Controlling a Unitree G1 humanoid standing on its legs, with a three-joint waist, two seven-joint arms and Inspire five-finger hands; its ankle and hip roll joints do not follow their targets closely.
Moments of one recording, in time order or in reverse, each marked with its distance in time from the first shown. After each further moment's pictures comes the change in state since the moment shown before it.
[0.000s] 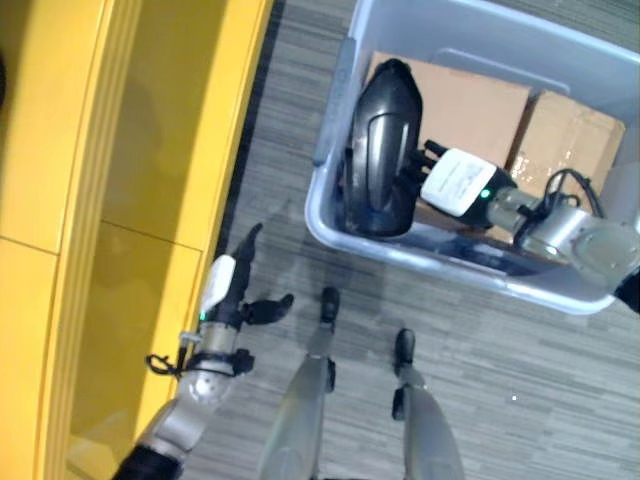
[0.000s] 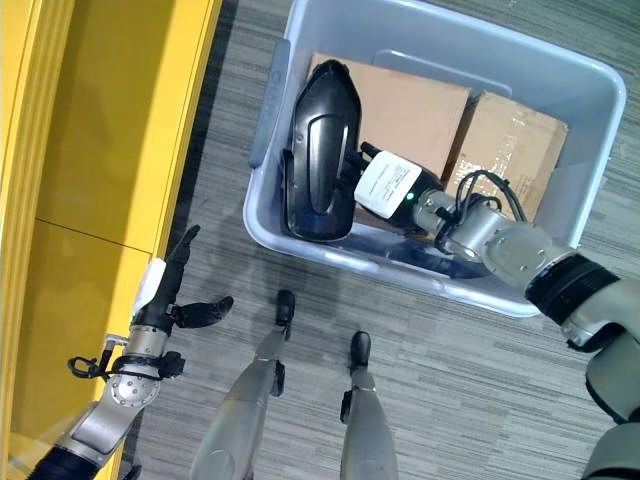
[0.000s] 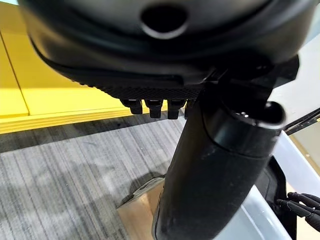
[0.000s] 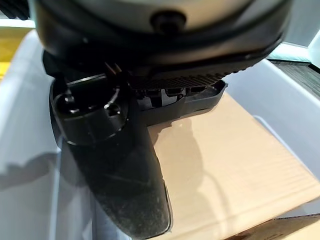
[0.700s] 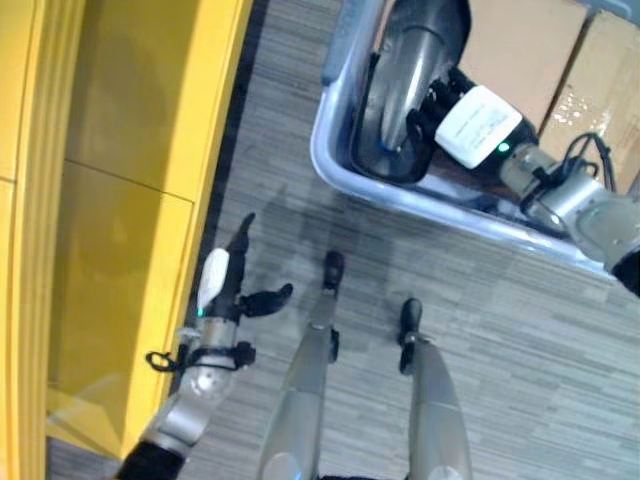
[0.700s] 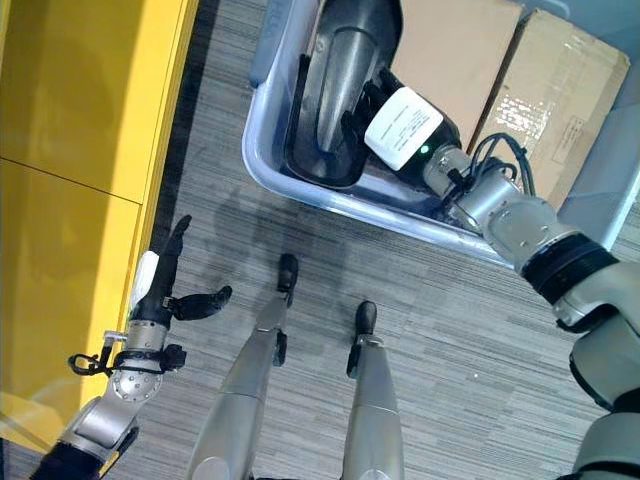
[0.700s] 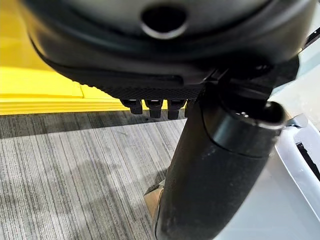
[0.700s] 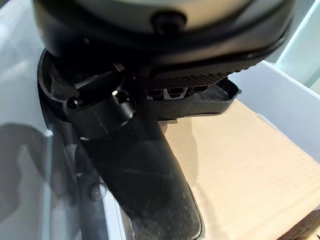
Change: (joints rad) left arm -0.014 -0.018 0.009 -0.002 -0.035 -0.002 0.047; right arm -0.068 0.047 -0.078 0.069 -0.033 0.087 -0.040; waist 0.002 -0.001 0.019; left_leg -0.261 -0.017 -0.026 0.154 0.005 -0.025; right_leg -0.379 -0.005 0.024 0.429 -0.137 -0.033
